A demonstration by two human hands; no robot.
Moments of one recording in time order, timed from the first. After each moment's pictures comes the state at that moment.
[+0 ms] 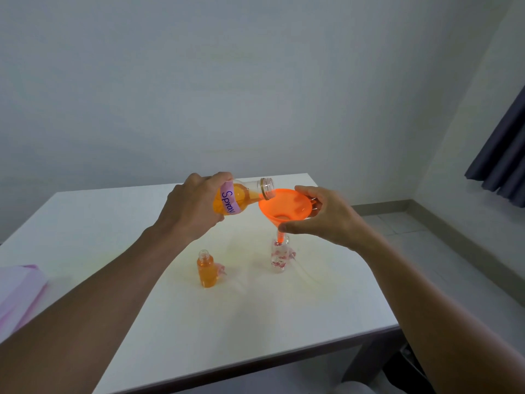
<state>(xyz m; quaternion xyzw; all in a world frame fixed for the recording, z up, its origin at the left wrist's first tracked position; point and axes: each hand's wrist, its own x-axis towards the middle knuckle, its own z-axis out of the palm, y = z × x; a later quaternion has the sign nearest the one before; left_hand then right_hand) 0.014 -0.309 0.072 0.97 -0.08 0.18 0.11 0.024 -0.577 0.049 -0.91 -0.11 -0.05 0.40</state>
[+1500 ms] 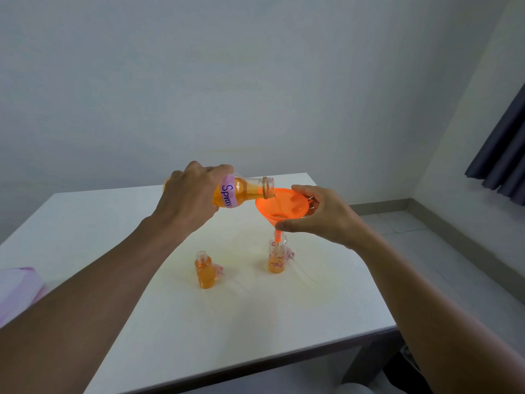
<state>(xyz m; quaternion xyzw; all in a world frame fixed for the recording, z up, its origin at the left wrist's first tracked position) 0.016 -0.315 0.088 0.95 -0.13 0.27 0.07 0.028 -0.575 0.050 -0.90 -0.11 -0.04 0.41</state>
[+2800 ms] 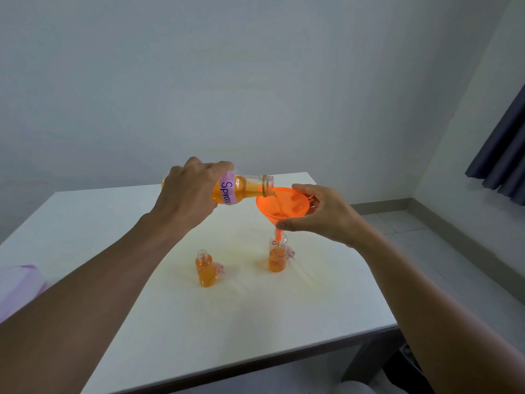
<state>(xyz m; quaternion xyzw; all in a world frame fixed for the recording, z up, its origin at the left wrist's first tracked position) 0.019 -0.312 0.089 0.93 -0.16 0.31 0.06 0.029 -0.576 0.051 -0.90 -0.11 -0.04 0.41</state>
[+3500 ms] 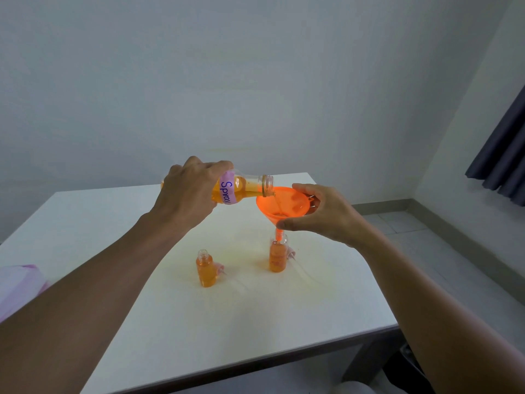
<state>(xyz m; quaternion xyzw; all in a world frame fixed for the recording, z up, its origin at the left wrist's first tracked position) 0.022 -0.309 0.087 0.93 -0.16 0.32 0.06 0.027 -0.575 0.054 -0.91 -0.11 -0.04 0.40</state>
